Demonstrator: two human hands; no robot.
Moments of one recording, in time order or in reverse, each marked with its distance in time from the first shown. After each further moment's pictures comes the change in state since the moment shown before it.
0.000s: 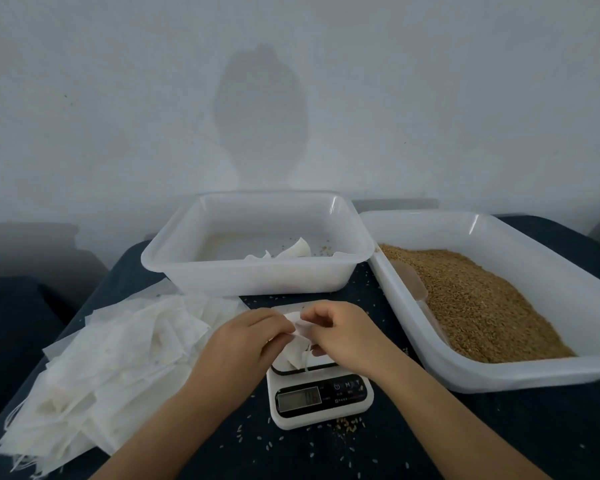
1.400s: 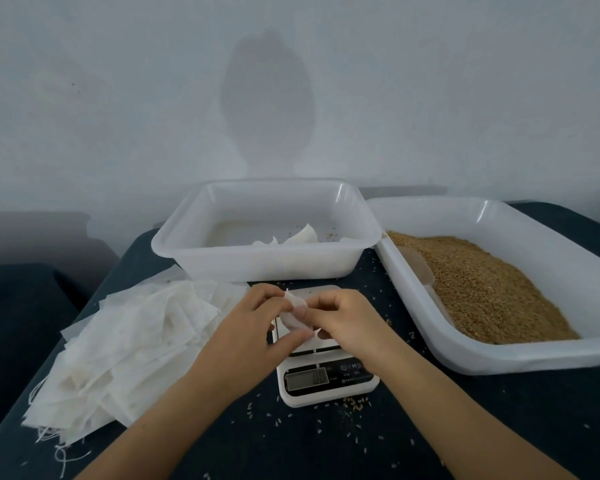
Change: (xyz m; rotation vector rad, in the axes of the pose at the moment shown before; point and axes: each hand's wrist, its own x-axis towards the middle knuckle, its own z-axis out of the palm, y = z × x) left_hand -0.005 0.006 -0.002 -0.079 -0.107 -0.208; right_hand -0.004 0.002 0.010 0.293 -0.025 -0.008
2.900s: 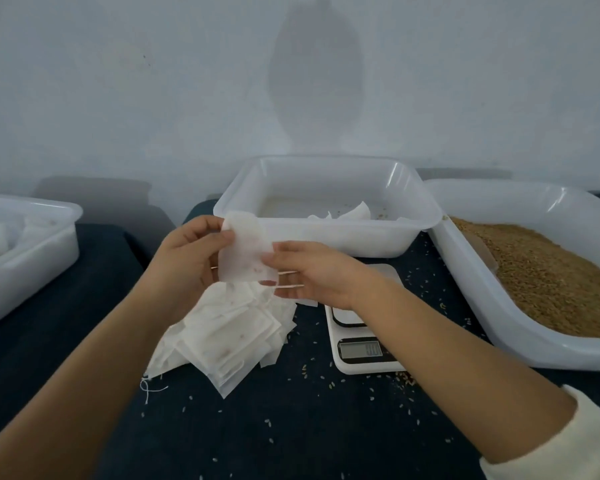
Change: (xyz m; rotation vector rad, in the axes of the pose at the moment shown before) left_hand -0.014 -0.045 -0.109 -0.964 0.270 -0.529; right_hand 0.057 -0.045 0.077 0.365 -0.462 0.144
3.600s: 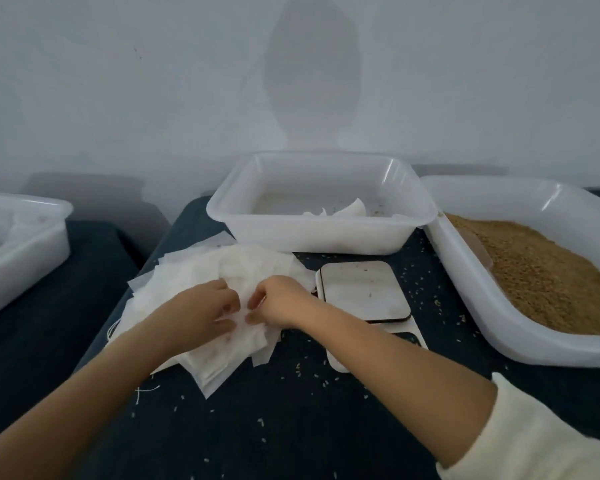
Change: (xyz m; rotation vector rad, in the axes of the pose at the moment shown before) left_hand 0.011 -0.066 -0.029 1.579 -0.427 0.150; right_hand 0.034 0.045 0.023 -1.009 0.134 0.103
